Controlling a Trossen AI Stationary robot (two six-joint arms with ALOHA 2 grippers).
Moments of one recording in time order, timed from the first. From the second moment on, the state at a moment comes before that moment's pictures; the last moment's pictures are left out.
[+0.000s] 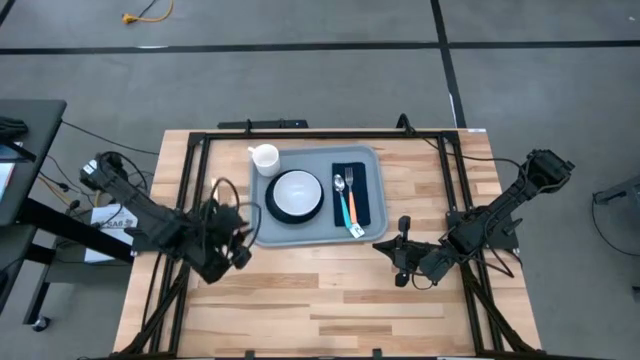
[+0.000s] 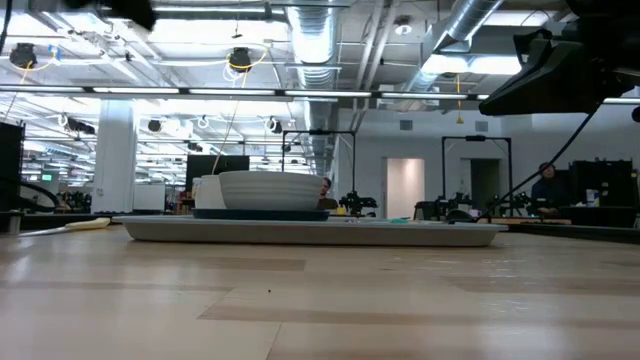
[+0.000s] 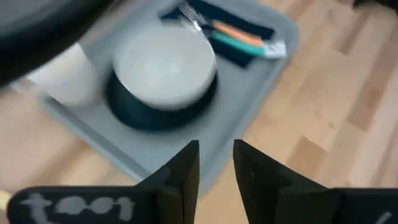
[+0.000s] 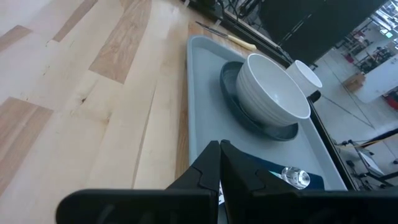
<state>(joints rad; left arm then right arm) -0.63 1.21 1.16 -1.18 -0.76 -1.18 0.67 1.24 0.45 0.17 0.81 -0.16</state>
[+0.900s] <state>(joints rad) -0.65 1.13 0.69 -0.90 -0.56 -1.49 0.67 1.24 0.45 0.17 0.81 -0.16</state>
